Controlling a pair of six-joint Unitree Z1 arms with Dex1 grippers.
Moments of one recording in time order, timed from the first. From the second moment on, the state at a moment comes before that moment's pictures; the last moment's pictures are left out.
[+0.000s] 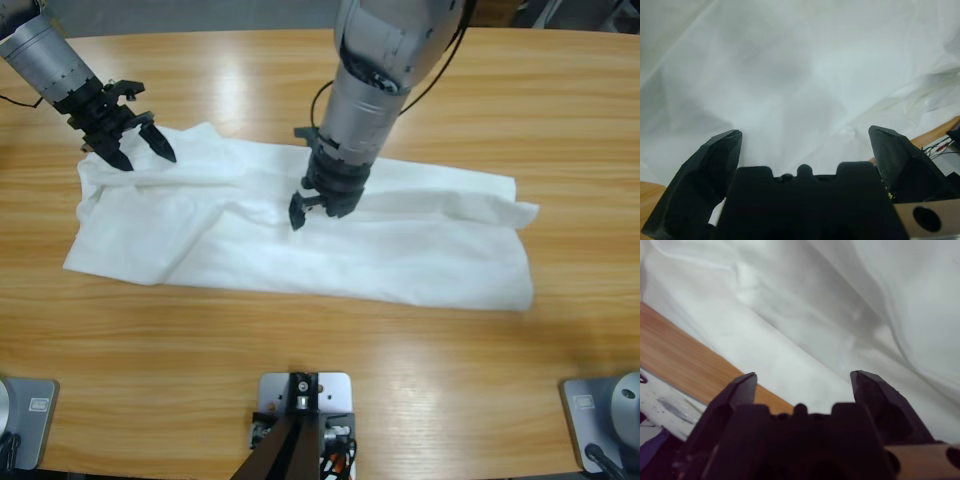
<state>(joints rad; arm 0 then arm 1) -0.20 2.20 -1.67 1.21 -0.40 -0.03 0.82 2.21 -1.80 1.08 0.34 0.38</state>
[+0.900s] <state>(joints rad) -0.20 2.20 -1.67 1.21 -0.39 -0.03 0.56 2.17 -1.55 1.00 0.18 0.38</state>
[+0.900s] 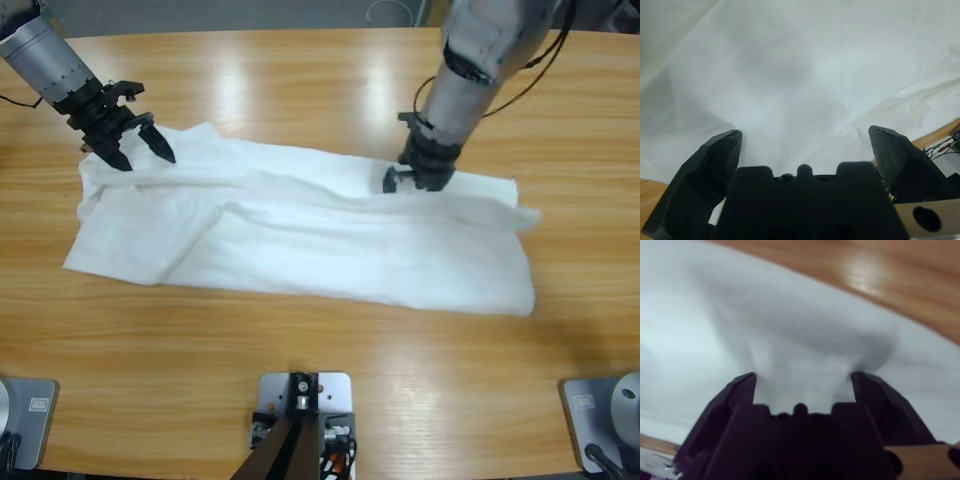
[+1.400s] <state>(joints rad) -0.21 2.20 -1.67 1.21 -0.39 -0.03 0.60 2.09 -1.48 0.99 0.18 0.43</state>
